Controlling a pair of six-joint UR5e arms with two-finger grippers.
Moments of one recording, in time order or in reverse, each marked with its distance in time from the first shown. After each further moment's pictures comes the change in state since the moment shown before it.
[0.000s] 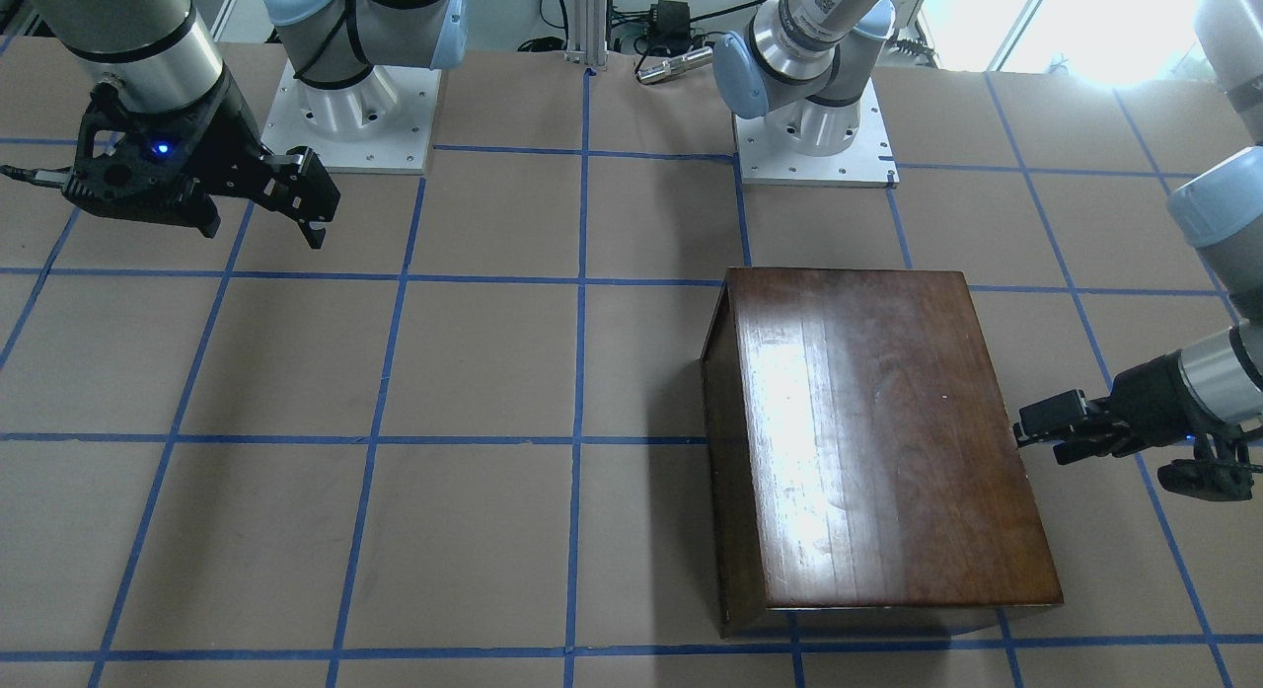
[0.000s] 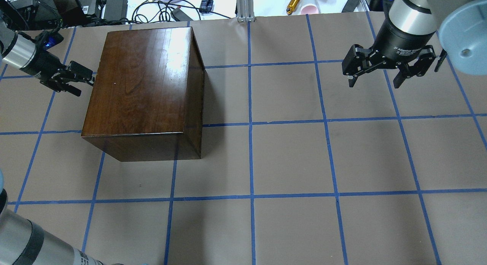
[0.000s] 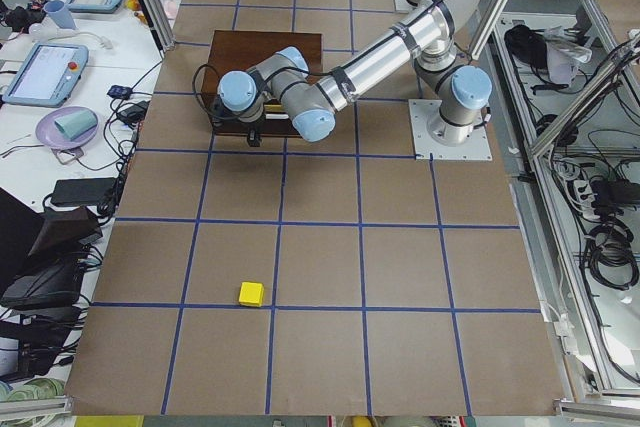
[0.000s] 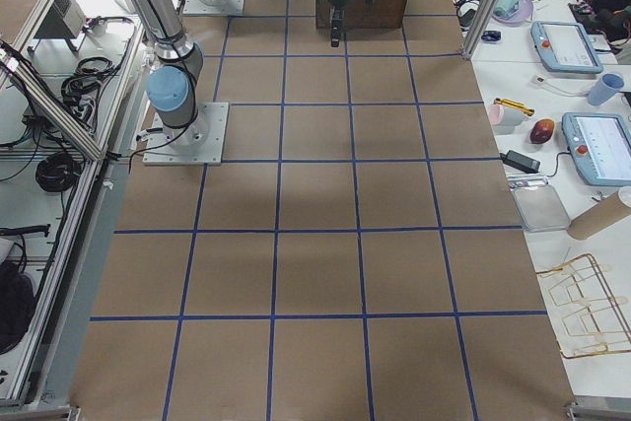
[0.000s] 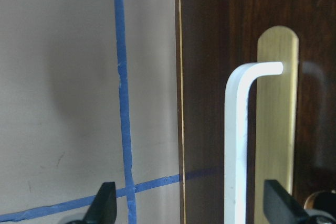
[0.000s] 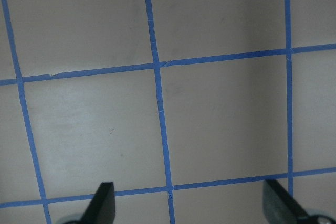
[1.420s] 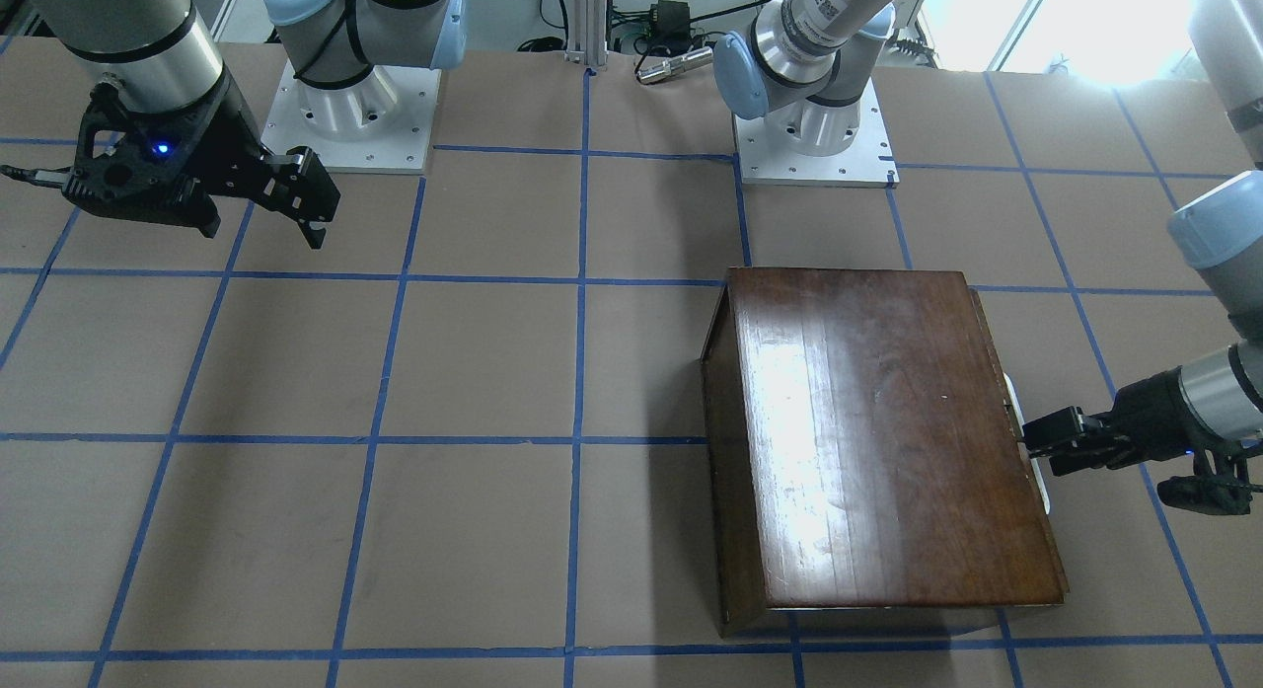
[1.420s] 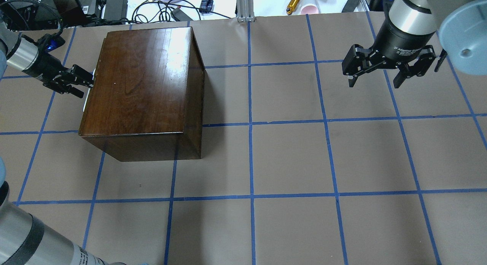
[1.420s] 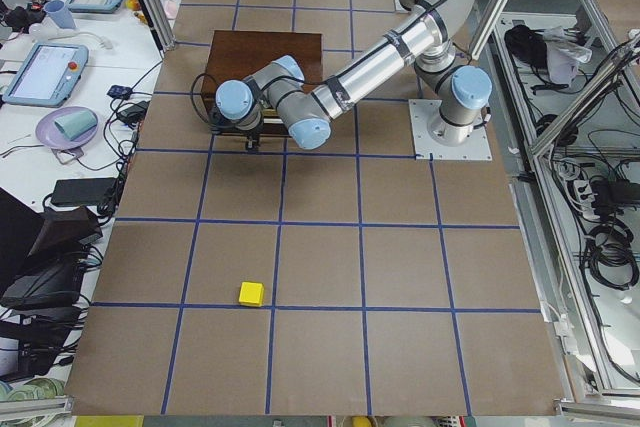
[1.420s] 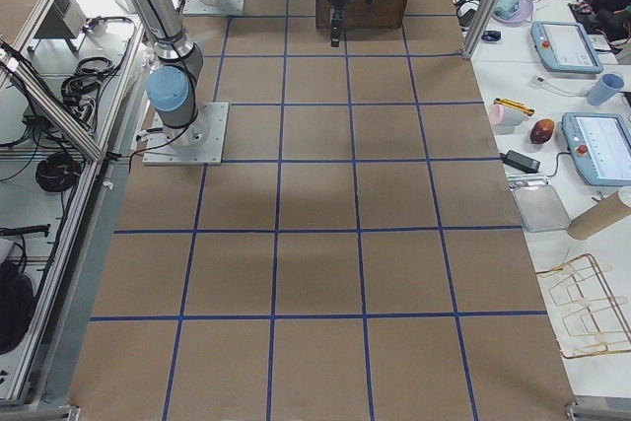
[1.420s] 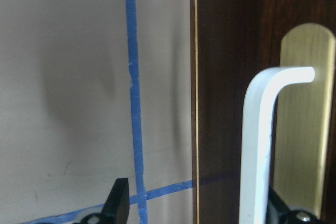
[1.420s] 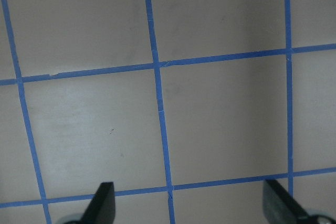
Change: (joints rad) left arm 0.007 -0.037 0.016 0.031 0.026 0.009; right arm 0.000 0.000 0.000 0.000 0.000 0.000
